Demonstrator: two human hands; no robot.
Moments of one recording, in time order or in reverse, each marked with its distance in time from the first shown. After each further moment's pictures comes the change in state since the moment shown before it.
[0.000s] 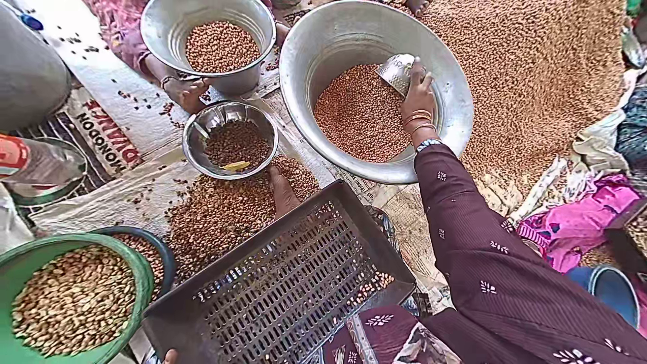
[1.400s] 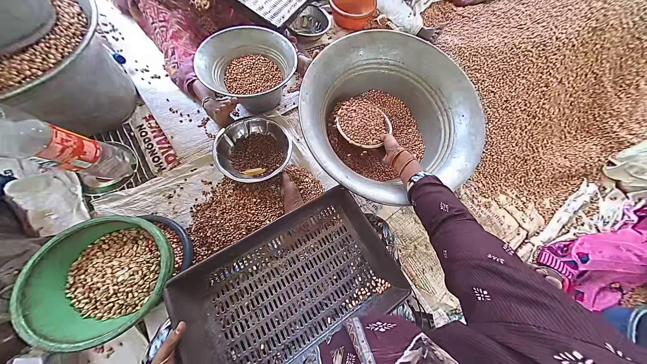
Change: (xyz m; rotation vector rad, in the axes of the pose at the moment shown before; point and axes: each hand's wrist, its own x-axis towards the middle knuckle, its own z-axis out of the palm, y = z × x) left_hand -0.001 -0.003 0.003 0.054 0.134 -0.050; right_hand -0.071 -0.031 0.038 1.439 -0.707 0.700
